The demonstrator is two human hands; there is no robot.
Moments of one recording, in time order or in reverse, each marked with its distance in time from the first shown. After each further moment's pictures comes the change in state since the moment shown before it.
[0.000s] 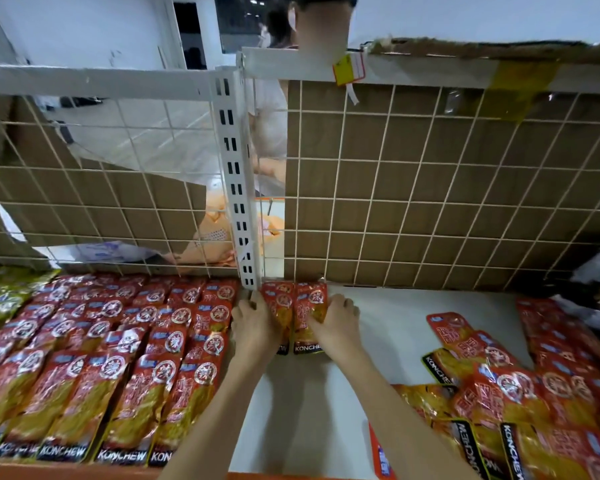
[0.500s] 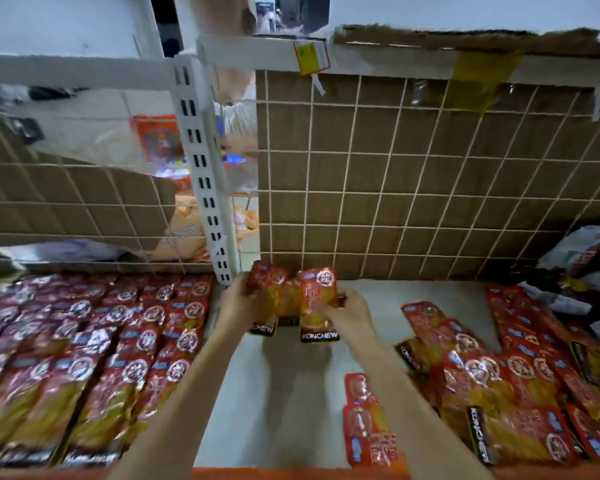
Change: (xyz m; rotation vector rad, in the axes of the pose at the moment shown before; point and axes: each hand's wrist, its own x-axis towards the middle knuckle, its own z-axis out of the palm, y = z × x) left_hand 0.004 0.037 -0.025 -0.574 -0.074 -0.045; right_hand -0.001 0.034 -0.042 0.586 0.005 0.191
